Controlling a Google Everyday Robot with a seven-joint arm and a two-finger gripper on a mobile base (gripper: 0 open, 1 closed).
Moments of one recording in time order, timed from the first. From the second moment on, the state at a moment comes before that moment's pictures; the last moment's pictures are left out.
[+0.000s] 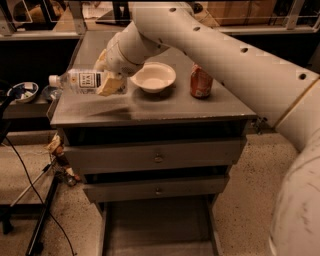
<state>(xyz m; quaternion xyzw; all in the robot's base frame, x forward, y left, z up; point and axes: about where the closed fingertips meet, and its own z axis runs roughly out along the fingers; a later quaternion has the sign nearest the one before) 0.657 0.158 0.903 -0.74 0.53 0.08 0.40</state>
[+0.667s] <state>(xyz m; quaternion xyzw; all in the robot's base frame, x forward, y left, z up) 0.672 0.174 0.901 -0.75 0.52 0.09 0.39</state>
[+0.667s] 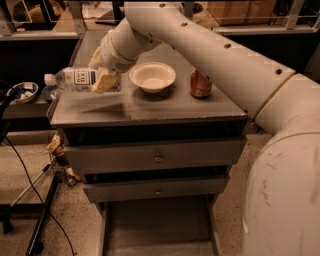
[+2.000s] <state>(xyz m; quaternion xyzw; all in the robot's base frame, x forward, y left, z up) 0.674 0.178 0.881 -0.75 0.53 0.12 0.38</state>
